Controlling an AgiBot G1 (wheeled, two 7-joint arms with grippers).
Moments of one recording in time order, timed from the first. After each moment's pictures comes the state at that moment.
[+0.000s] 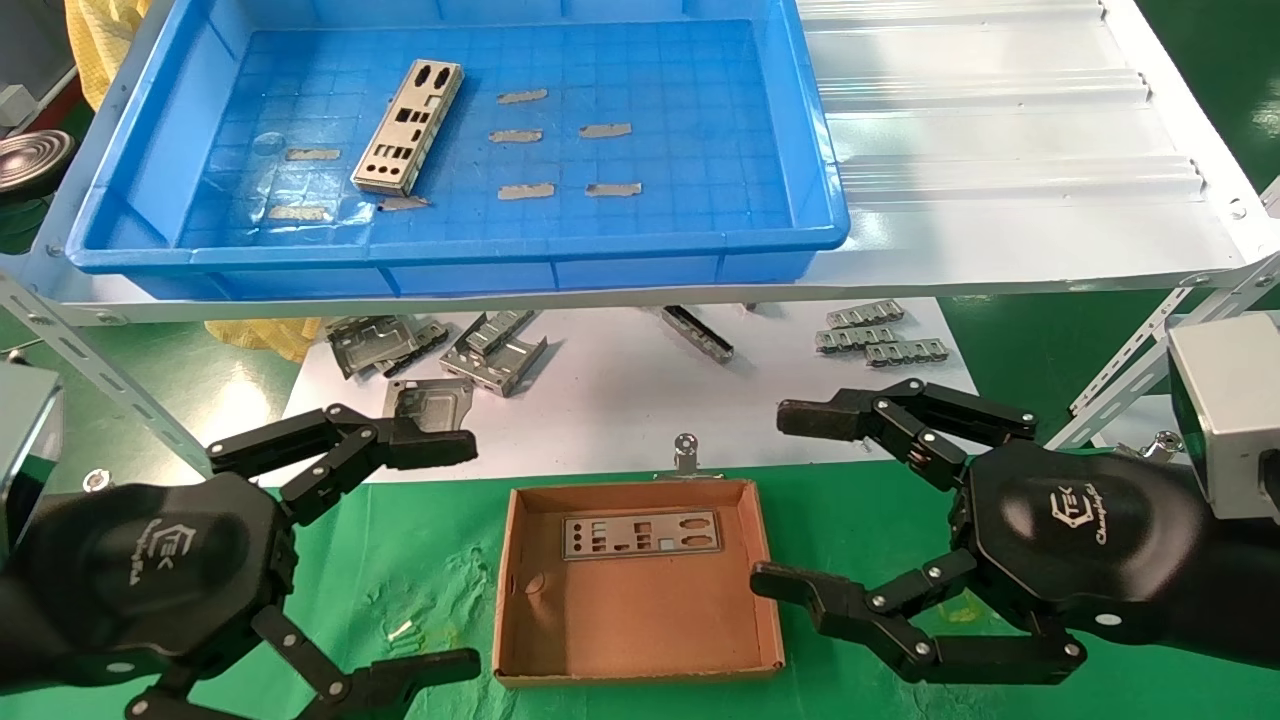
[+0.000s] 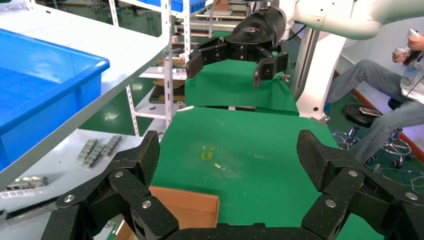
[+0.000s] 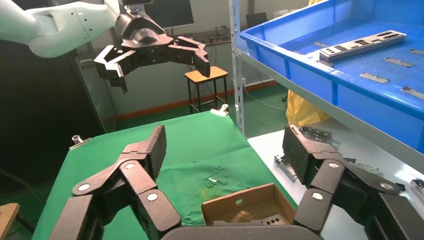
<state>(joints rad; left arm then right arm) -1.08 0.61 0.28 -1.28 0.73 1.50 -0.19 1.08 -0.55 -0.41 1.22 -0.62 -1.41 0.11</state>
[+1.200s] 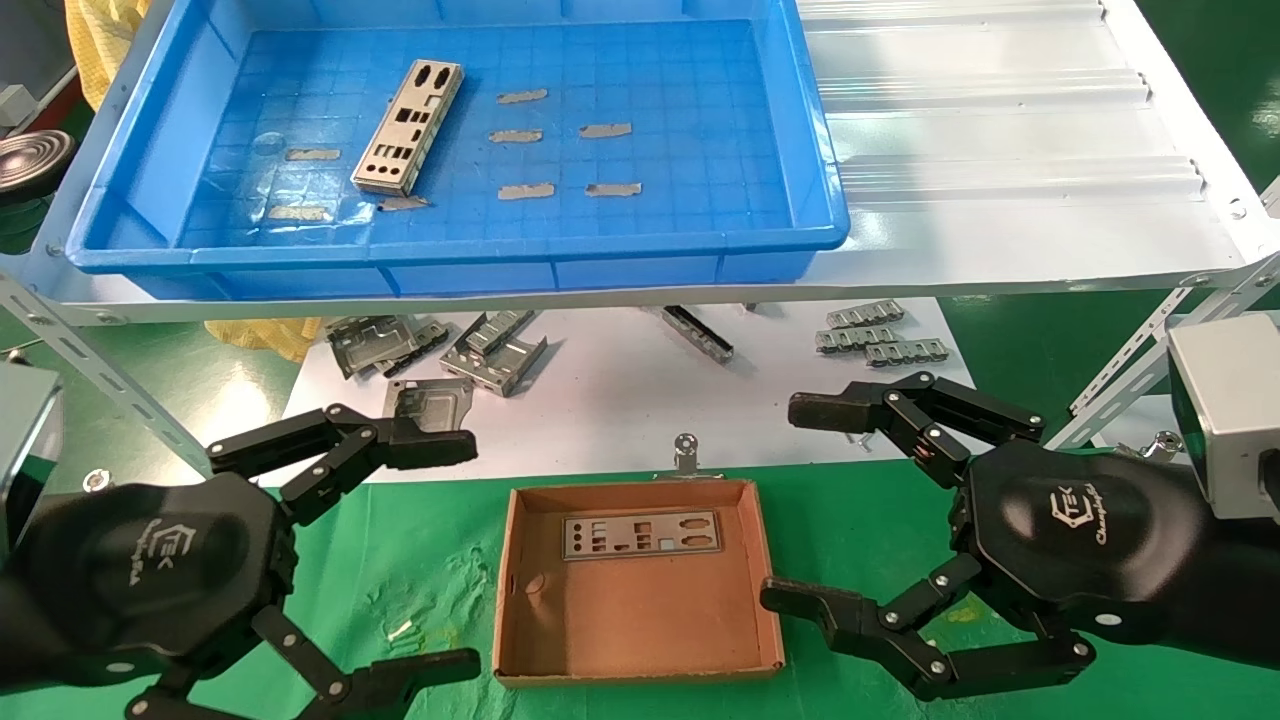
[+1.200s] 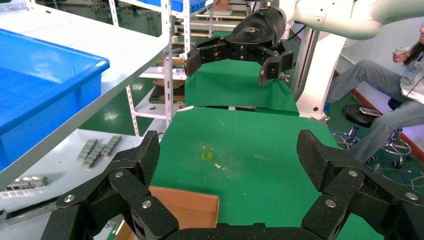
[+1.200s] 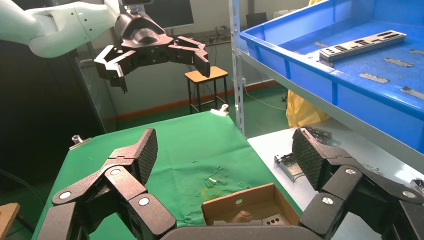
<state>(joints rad) -1.08 0.61 0.28 -1.28 0.73 1.50 -0.19 1.08 -0.55 -0.41 1.22 -0.62 -1.41 0.11</state>
